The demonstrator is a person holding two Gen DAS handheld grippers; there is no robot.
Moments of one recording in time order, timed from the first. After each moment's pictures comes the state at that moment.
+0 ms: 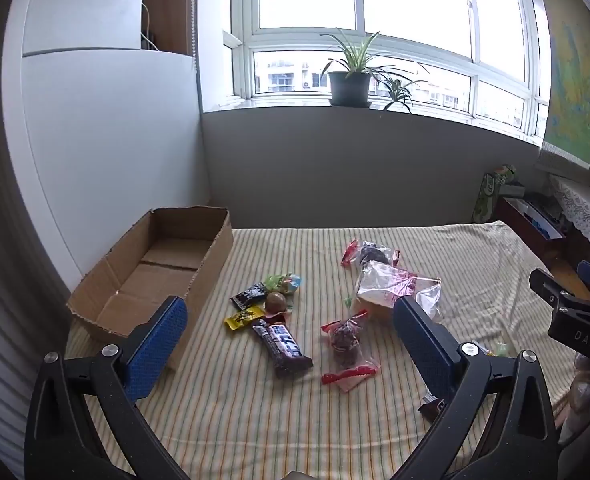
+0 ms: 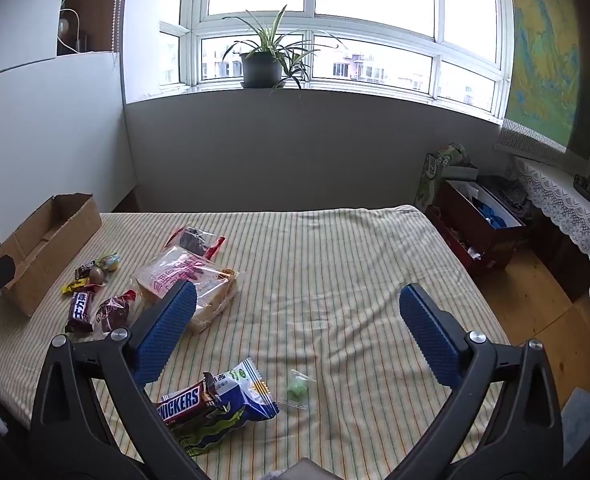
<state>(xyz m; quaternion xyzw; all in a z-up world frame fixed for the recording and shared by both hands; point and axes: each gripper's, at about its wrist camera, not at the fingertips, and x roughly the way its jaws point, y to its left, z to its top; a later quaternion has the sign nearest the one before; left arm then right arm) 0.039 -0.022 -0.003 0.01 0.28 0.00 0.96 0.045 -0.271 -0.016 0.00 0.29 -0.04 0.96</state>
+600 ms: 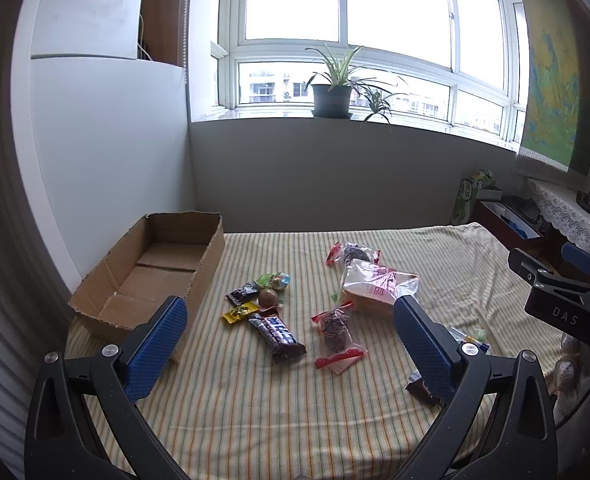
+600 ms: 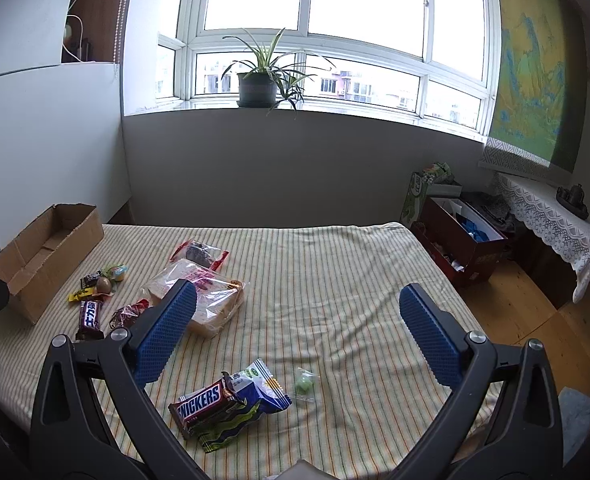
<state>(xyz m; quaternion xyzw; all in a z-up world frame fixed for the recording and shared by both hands) 0.002 -0.011 0.007 0.00 0.26 -0.03 0.96 0.017 -0.244 0.004 -0.02 0.26 -0.06 0.96</state>
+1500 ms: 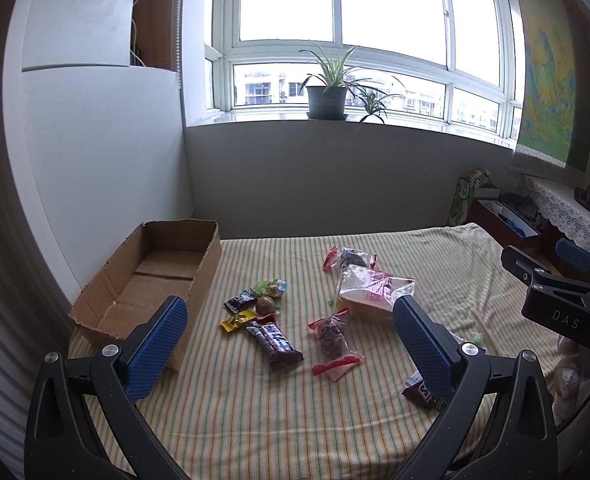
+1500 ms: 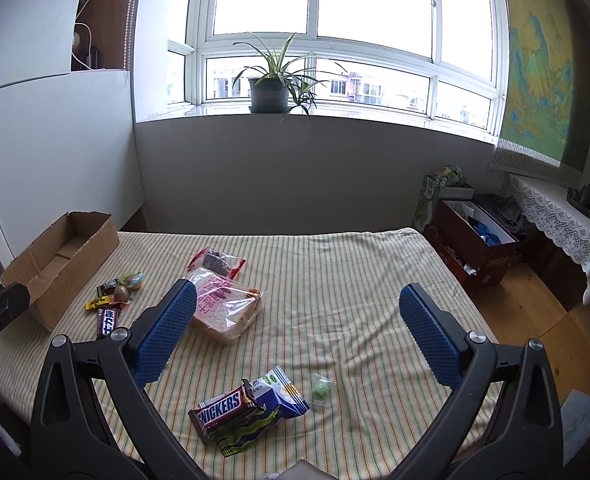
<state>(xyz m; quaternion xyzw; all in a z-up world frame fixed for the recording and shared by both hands) 0.008 -0.020 0.013 0.01 0.26 -0.04 0.96 0.022 -0.245 0.012 -0.01 0.25 -0.04 0.97</state>
